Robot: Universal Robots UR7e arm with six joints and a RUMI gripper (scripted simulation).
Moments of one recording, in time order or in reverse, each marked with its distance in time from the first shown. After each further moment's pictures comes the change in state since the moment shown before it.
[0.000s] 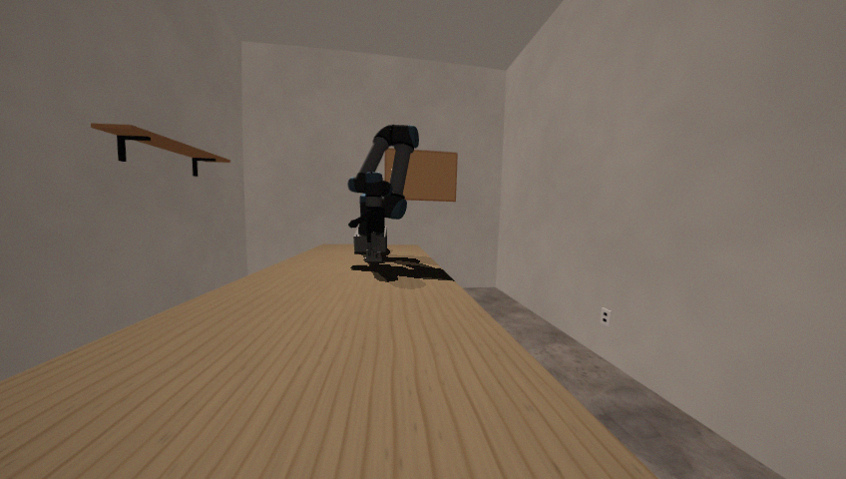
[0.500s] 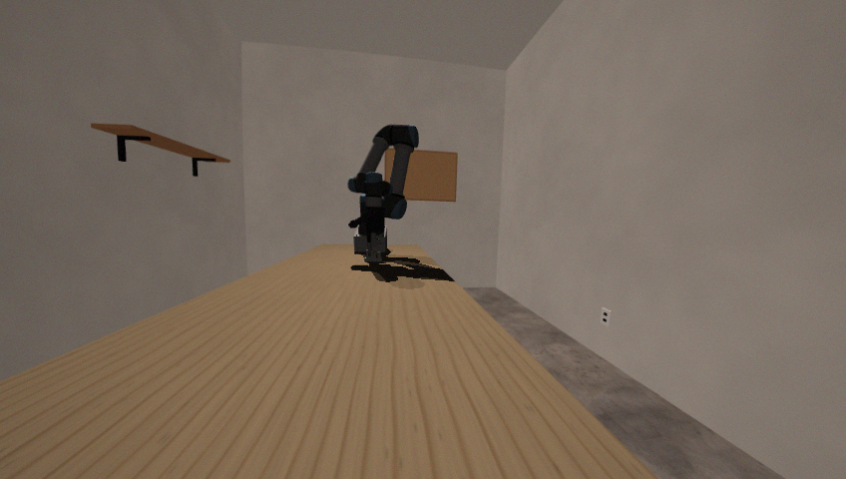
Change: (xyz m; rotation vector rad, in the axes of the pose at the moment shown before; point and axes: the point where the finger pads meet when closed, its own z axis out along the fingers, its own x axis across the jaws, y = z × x) arm 0.000 0.000 0.001 0.000 0.000 0.000
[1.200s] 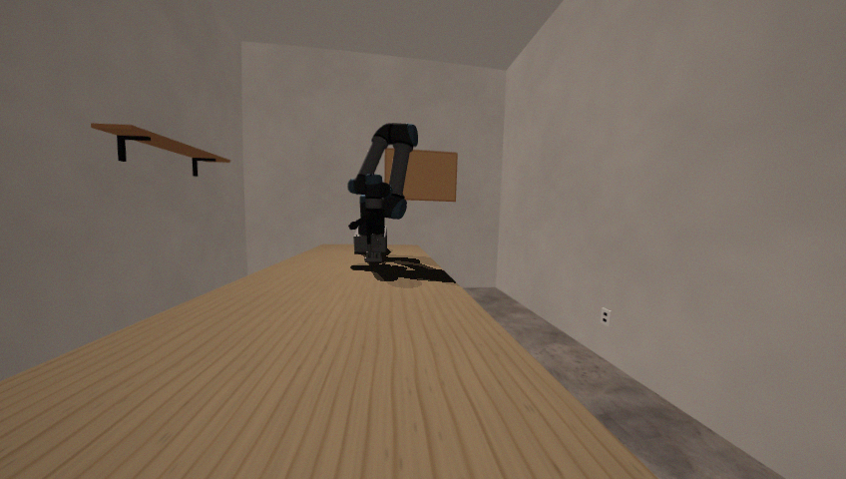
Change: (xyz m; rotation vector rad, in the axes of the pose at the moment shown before) arm 0.000 0.000 0.007 0.000 0.000 0.000
